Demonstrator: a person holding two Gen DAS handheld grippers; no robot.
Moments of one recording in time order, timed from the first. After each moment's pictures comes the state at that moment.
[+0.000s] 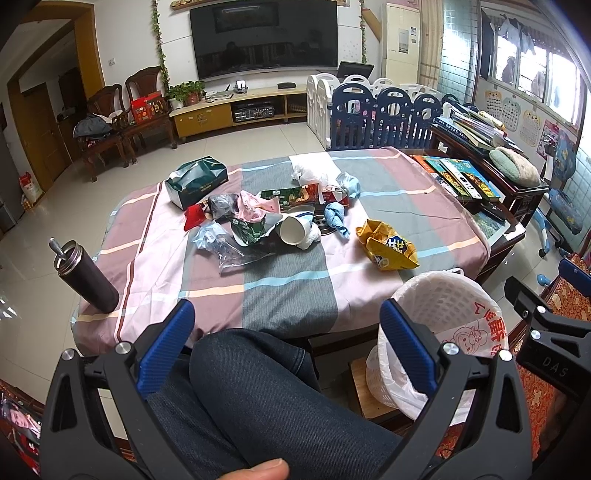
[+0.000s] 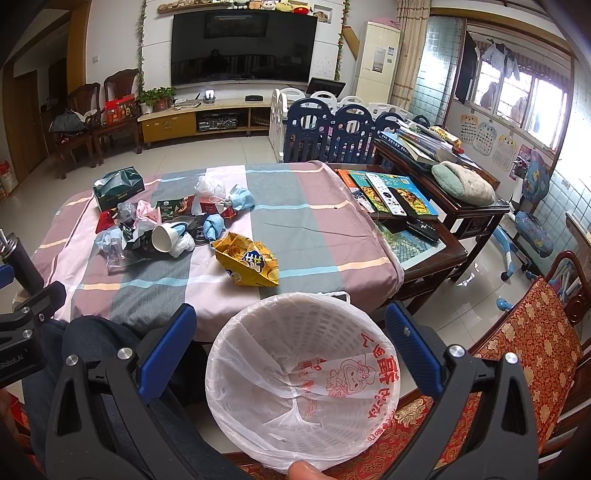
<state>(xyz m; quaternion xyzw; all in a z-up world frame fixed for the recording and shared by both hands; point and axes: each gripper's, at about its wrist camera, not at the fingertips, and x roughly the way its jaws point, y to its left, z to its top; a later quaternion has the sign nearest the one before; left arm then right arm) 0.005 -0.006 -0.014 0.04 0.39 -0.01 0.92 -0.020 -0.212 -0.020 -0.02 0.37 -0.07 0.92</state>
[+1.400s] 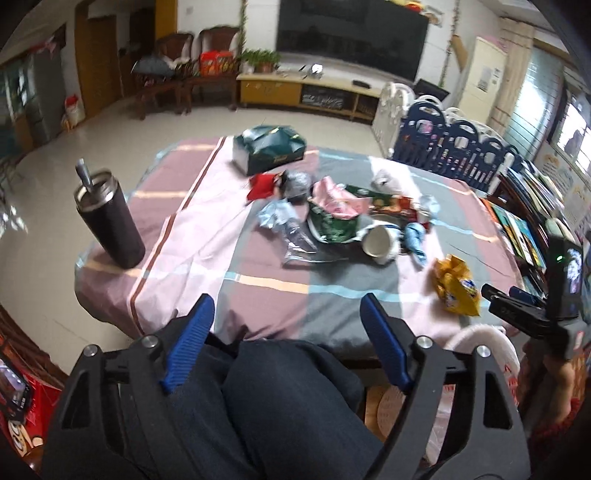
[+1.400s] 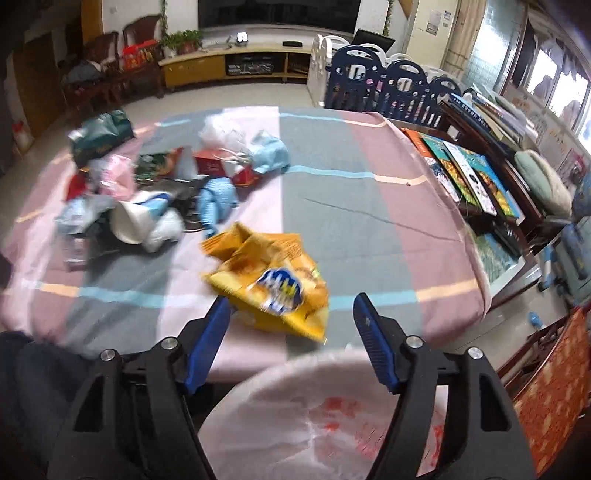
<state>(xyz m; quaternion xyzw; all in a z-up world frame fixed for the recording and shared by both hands) 0.054 0.109 -0.059 -0.10 0.41 0.10 0.90 0.173 -0.200 -0.129 -0.05 0.47 -0.01 0.88</state>
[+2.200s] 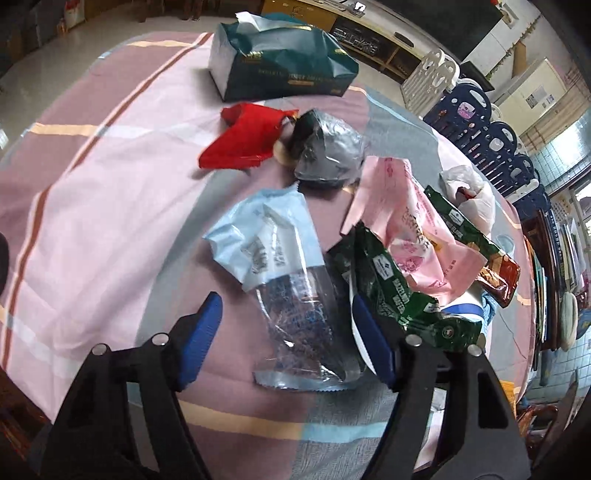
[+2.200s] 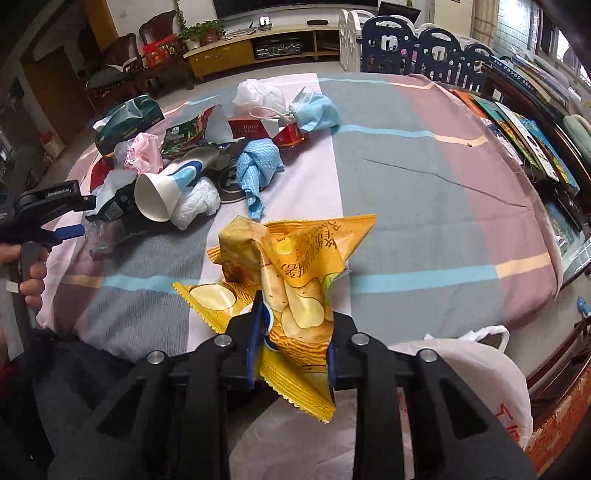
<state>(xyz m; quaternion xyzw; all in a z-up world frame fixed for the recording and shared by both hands) 0.271 0.162 -0.195 -0.23 0.52 0.08 0.82 0.173 -0.192 -0.170 0.03 0.50 0.08 0.86</state>
